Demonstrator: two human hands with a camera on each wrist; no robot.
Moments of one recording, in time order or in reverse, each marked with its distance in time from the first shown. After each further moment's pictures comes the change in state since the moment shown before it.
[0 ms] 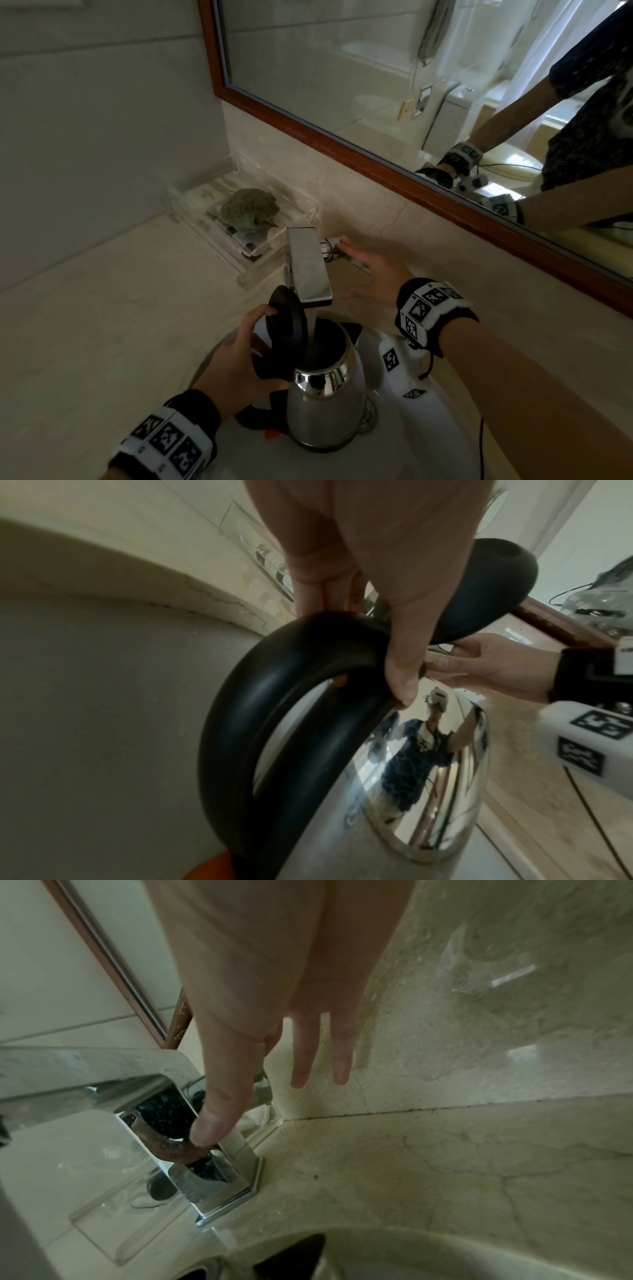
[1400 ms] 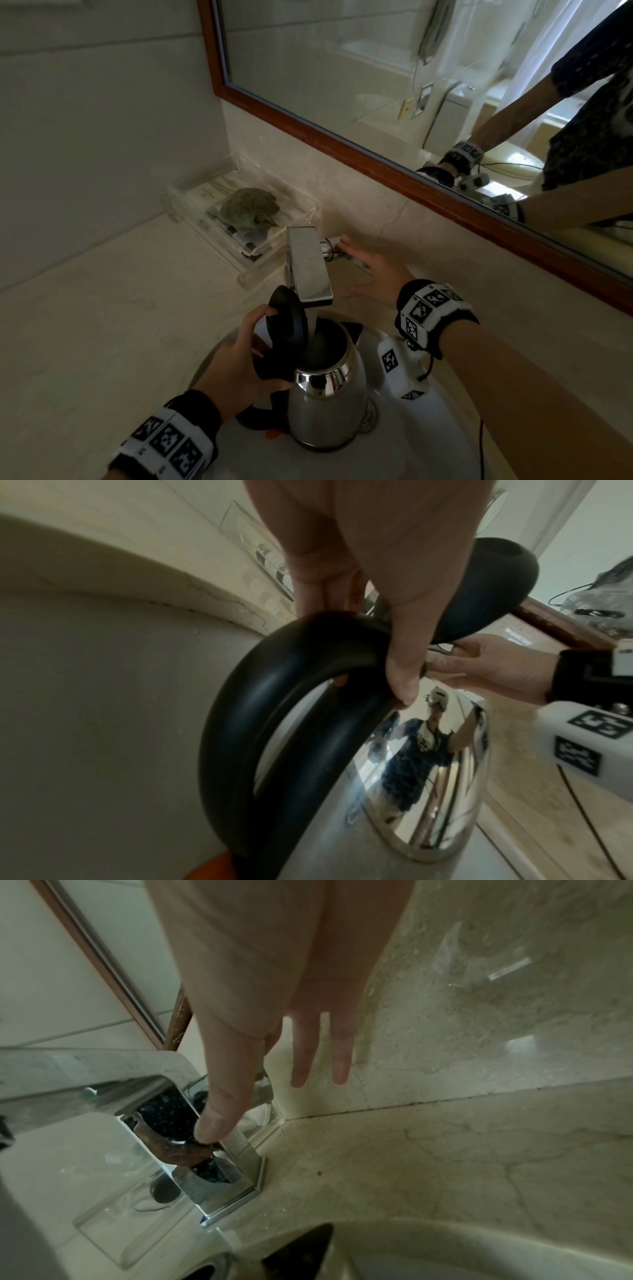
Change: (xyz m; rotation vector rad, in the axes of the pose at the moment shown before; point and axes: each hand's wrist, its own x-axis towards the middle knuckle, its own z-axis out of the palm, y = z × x) left_hand -0.001 0.001 0.000 -0.026 -0.005 -0.019; right_hand -0.005 -0.002 0.003 0.053 0.028 -0.013
